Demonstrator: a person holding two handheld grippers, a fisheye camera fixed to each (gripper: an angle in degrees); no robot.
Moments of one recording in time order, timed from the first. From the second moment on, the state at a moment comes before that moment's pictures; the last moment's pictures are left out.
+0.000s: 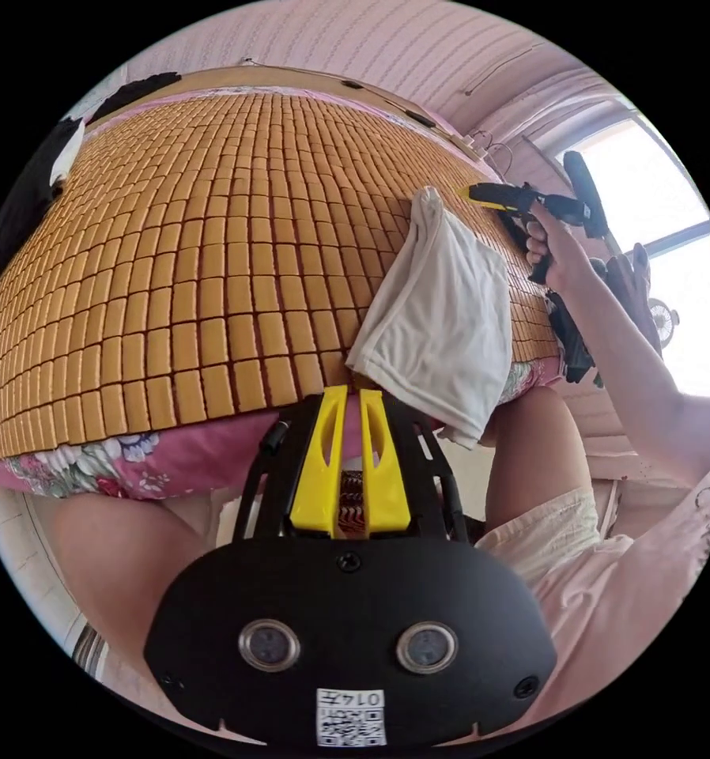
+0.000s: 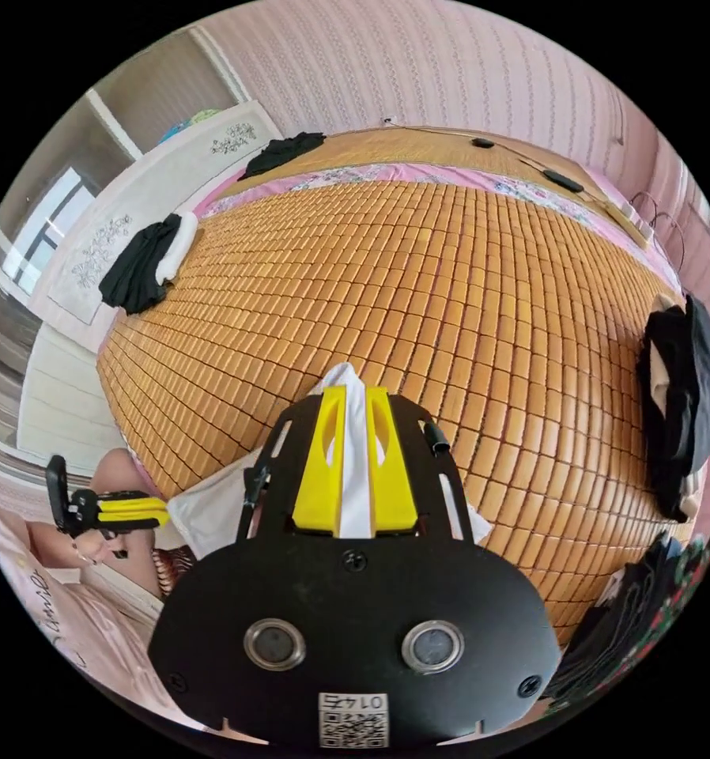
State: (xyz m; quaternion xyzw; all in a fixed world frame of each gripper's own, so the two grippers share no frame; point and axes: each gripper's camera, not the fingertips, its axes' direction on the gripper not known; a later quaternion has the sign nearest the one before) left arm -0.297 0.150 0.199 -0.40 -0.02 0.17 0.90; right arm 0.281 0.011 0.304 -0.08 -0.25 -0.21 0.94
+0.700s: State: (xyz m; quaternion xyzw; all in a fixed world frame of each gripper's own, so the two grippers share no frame) left arm -0.256 0.151 0.196 -0.36 0.00 0.35 0.87; right arm 0.202 0.065 0.275 -0.08 -0.26 -0.35 0.89
